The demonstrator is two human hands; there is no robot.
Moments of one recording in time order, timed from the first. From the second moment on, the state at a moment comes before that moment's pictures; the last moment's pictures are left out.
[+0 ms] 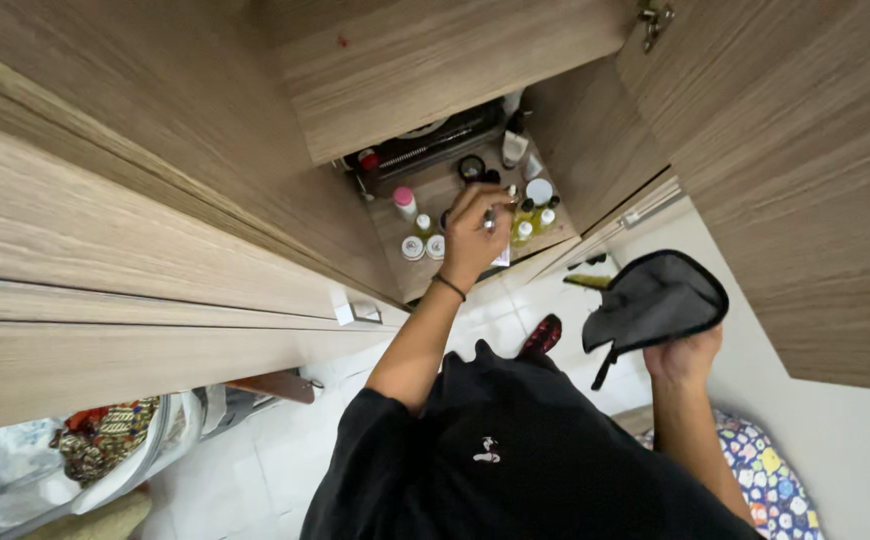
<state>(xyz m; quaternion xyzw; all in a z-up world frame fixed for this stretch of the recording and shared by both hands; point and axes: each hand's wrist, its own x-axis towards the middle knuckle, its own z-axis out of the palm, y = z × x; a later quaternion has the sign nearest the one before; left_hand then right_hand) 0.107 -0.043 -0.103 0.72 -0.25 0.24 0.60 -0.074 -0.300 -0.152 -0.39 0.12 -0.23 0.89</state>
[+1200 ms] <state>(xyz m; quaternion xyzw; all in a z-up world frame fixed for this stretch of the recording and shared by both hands) 0.139 -0.086 -0.270 0.90 -0.30 0.06 0.30 -0.071 -0.262 -0.211 -0.37 0.17 -0.22 0.89</state>
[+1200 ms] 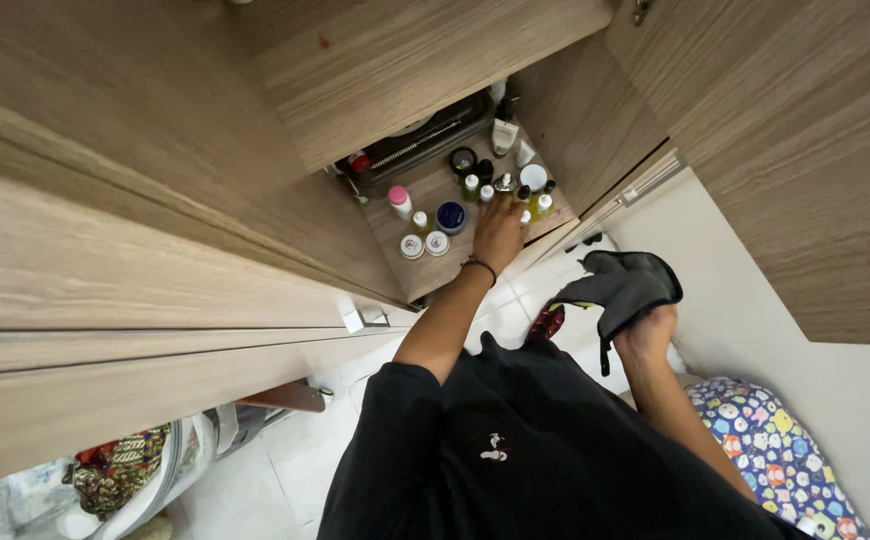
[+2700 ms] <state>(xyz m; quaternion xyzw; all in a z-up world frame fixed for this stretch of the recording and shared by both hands) 0.016 -0.013 -0.035 0.63 -0.25 0.01 0.73 -0.029 -0.181 -0.084 -0.80 -0.21 -0.41 0.39</state>
